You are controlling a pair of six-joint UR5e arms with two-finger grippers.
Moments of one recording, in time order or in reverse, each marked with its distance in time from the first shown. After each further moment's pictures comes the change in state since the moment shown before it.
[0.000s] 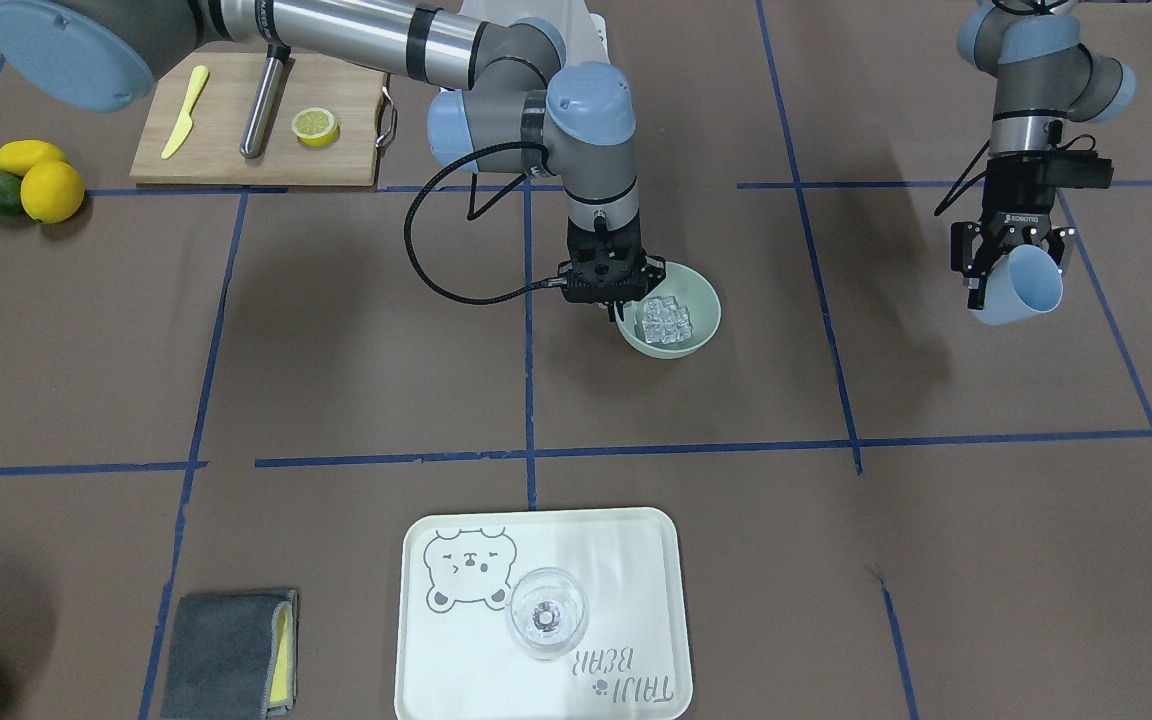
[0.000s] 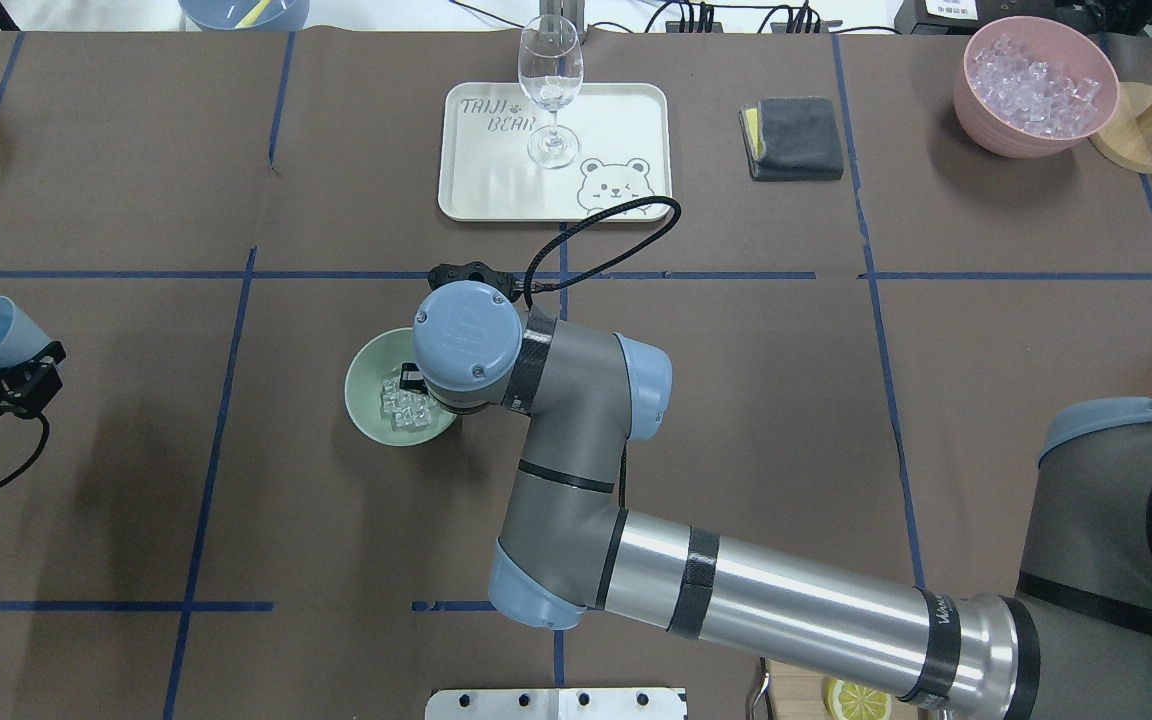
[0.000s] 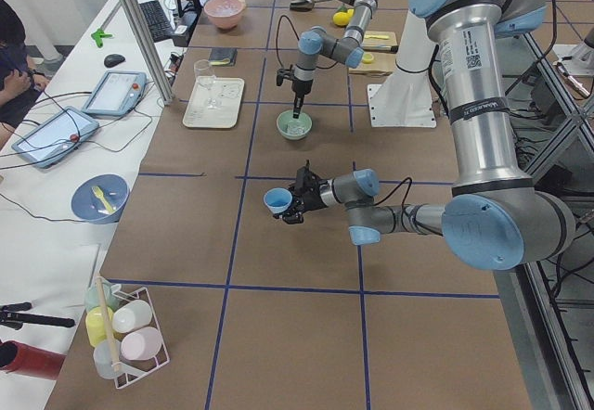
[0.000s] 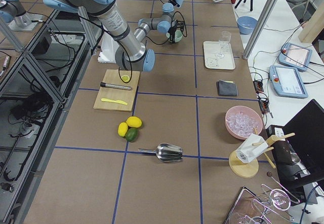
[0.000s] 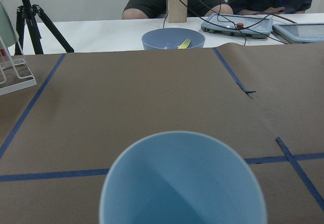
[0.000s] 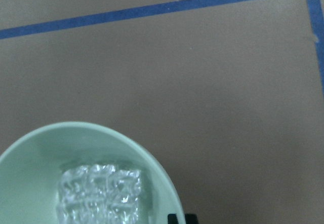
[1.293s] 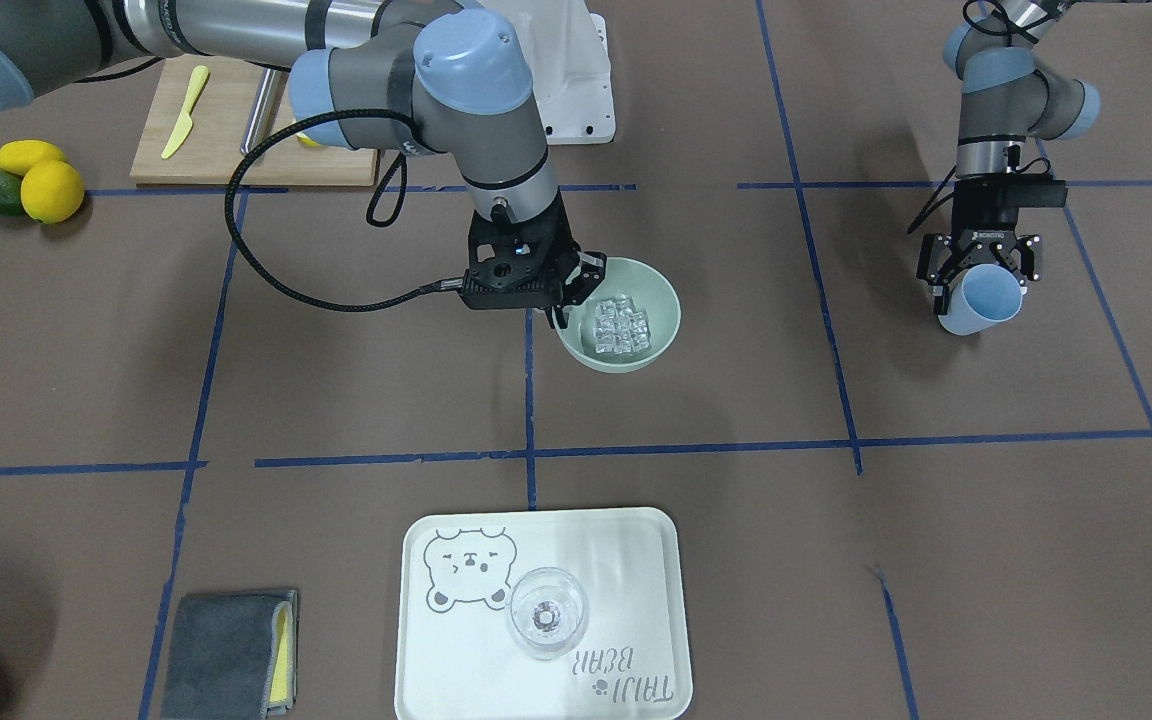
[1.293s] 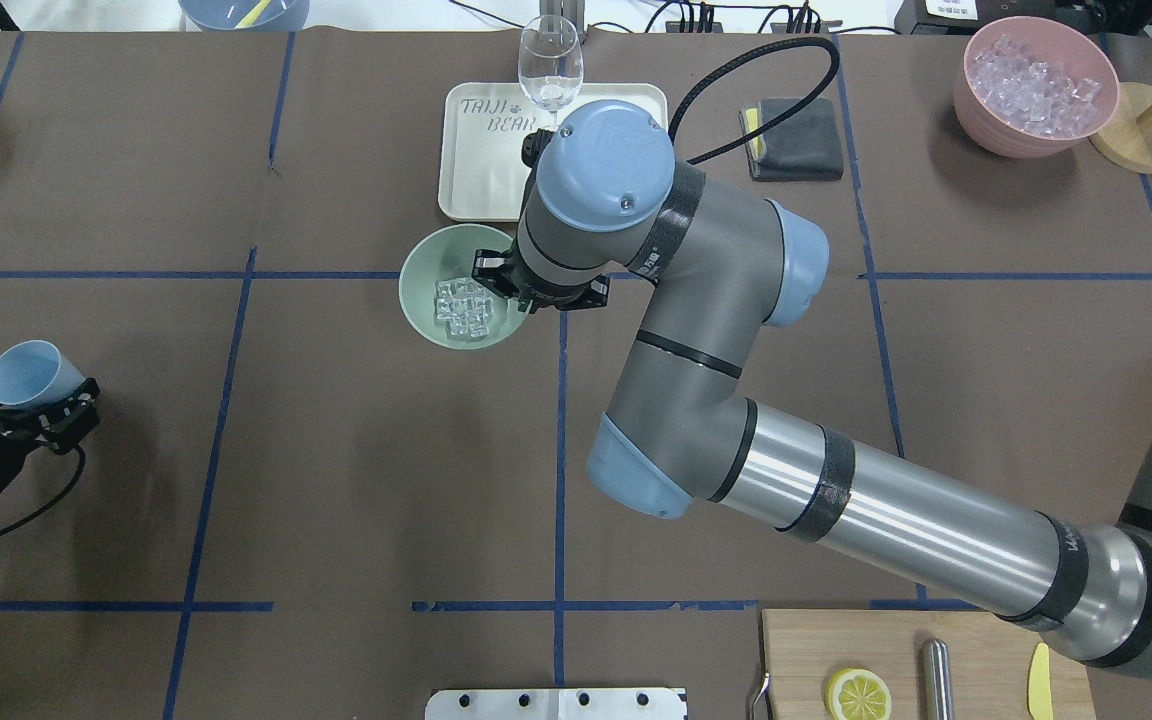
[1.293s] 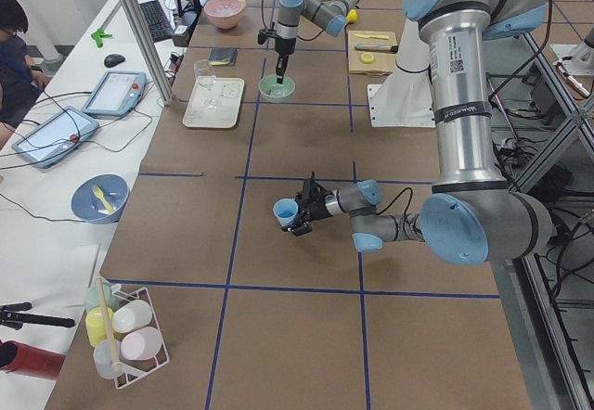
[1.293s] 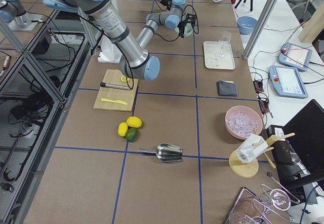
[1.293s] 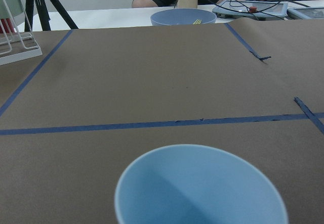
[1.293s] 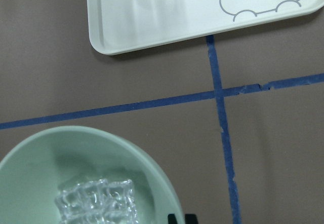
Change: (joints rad) left arm 0.111 -0.045 0.110 0.008 0.117 -0.068; right arm 0.183 -0.124 0.270 -0.124 0.171 -0.040
